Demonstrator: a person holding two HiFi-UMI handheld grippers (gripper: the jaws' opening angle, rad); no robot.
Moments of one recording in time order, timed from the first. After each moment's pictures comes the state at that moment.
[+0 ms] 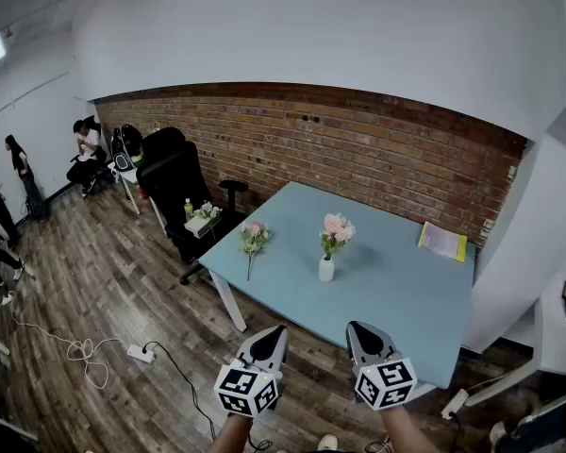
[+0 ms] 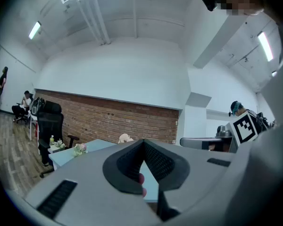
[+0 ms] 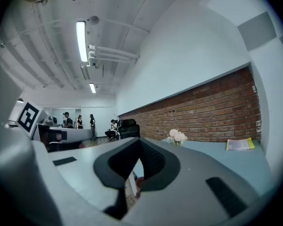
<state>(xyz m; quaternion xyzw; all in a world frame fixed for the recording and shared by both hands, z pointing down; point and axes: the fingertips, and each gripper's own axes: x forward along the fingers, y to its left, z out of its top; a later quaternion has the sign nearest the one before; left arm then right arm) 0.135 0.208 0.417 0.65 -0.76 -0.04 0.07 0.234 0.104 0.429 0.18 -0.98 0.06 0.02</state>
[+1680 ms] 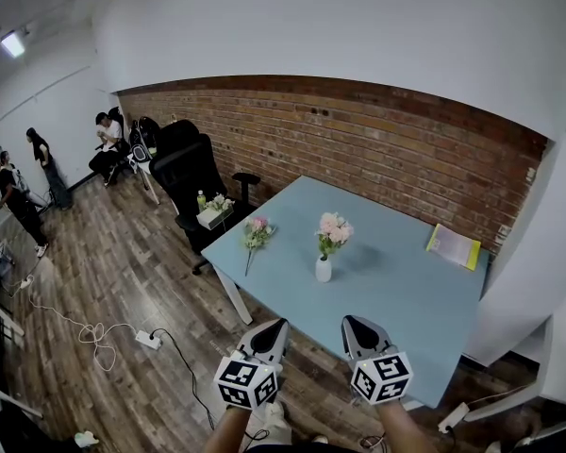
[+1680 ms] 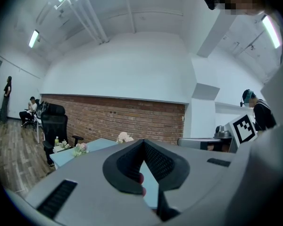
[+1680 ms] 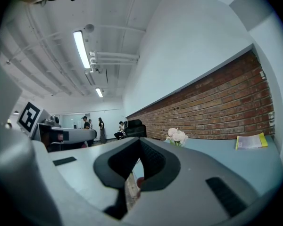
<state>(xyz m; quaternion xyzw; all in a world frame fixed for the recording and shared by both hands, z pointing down) 0.167 0.133 0.422 0.61 -0.79 -0.02 0.07 0.246 0.029 0.441 0.11 -0.99 0.09 0.01</state>
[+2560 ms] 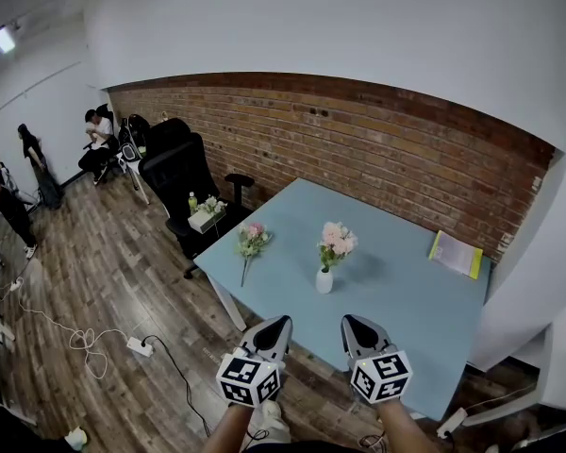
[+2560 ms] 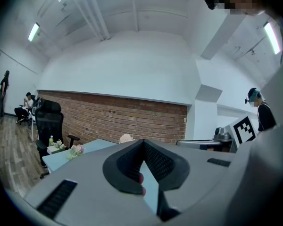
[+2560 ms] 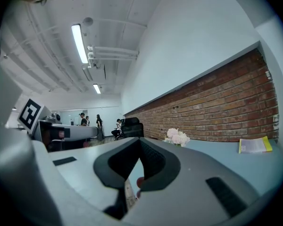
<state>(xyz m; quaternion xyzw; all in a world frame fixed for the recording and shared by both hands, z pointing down) 0.104 0.091 0.428 0.63 -0.77 -0.03 0.07 0.184 -0.004 0.449 0.12 -0.99 0.07 0.02</state>
